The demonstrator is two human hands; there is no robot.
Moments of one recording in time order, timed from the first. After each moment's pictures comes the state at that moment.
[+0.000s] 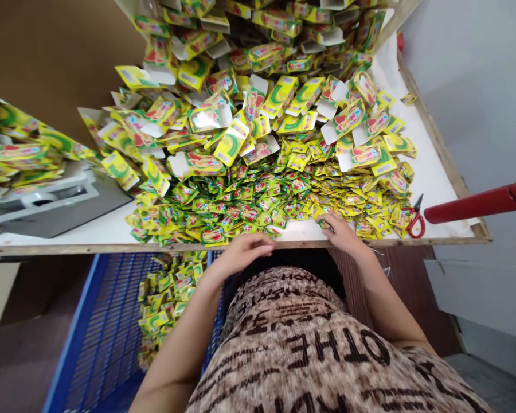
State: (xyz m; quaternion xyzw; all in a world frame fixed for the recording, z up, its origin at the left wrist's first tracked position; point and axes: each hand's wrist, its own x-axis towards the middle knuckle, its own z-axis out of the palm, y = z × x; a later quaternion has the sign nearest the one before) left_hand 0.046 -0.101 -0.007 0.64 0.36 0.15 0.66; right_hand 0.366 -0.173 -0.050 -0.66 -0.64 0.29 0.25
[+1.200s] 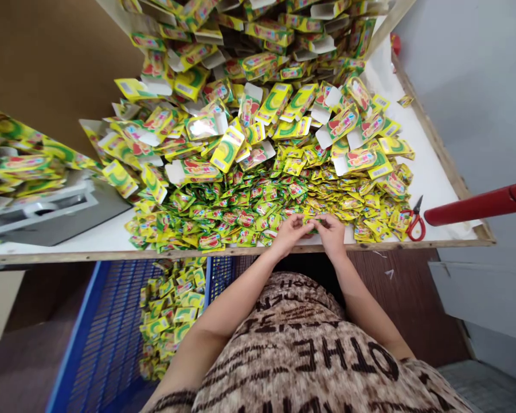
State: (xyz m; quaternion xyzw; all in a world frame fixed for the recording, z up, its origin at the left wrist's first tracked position) left_hand 0.192 -0.108 -0.065 0.39 0.36 0.34 0.78; right_hand 0.320 -0.155 -0.071 -0.68 -0.36 0.30 0.57
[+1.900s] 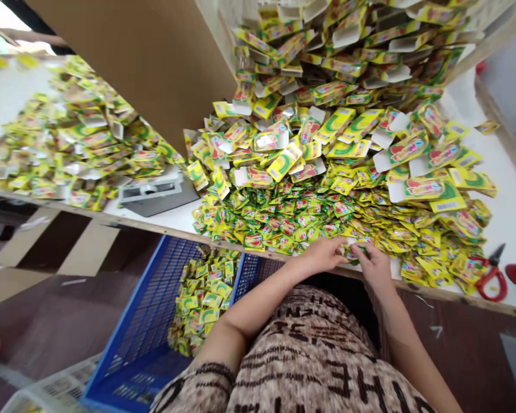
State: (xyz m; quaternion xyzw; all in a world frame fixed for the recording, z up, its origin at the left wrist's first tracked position) left_hand 0.155 -0.090 -0.029 0.72 0.35 0.21 0.56; right_hand 0.329 -0.168 -0.055 -0.70 -0.54 0.26 0.39
